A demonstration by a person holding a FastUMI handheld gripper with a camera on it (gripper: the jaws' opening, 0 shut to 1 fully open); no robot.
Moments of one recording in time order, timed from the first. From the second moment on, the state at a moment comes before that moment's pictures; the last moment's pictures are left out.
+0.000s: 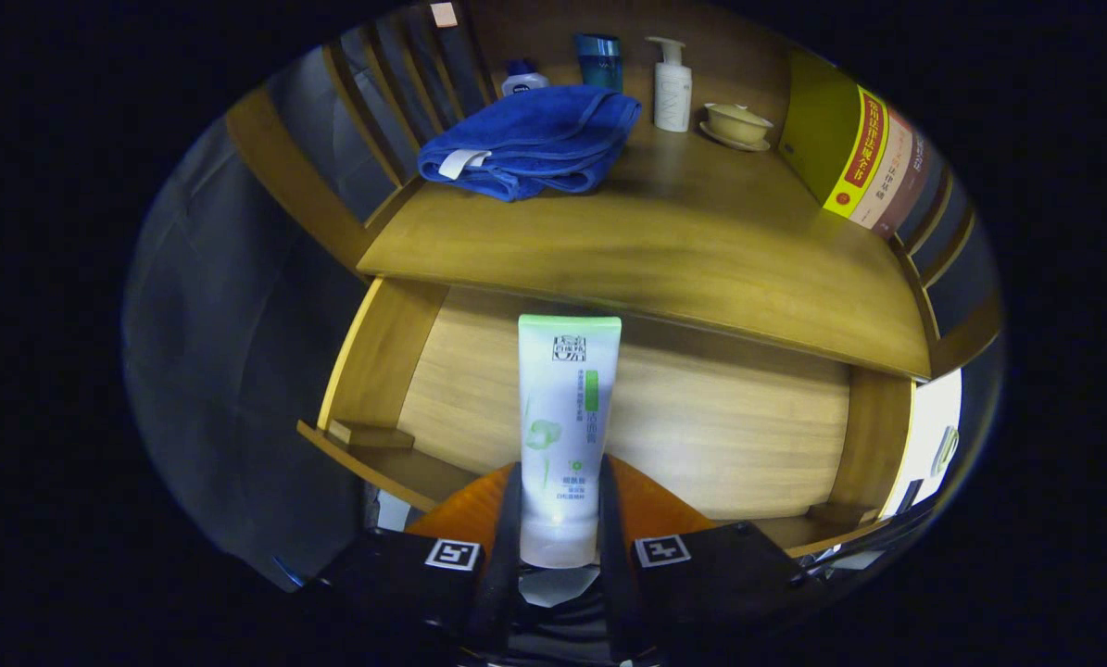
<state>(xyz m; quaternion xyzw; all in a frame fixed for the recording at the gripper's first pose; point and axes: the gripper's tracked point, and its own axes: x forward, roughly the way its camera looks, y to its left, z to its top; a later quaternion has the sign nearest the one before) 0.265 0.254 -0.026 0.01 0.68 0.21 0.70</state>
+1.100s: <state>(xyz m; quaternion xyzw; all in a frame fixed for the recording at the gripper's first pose) 0.525 0.209 -0.079 0.01 0.60 0.09 0.80</state>
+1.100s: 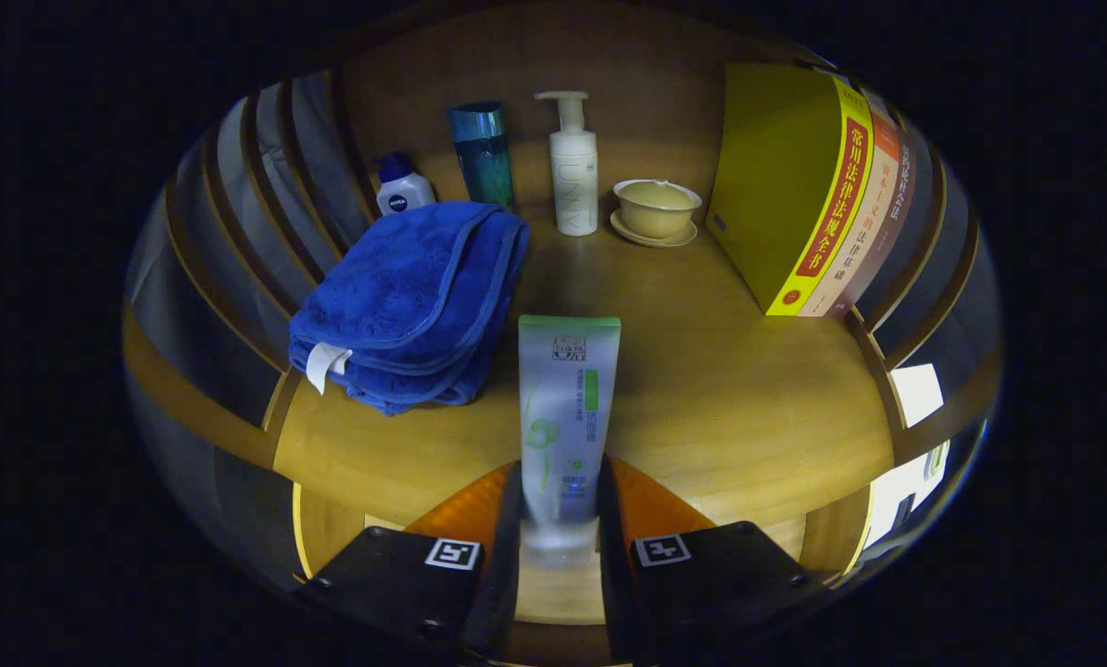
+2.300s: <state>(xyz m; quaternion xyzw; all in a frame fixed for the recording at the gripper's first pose) 0.539 0.205 -0.034 0.02 0.53 0.09 0.84</state>
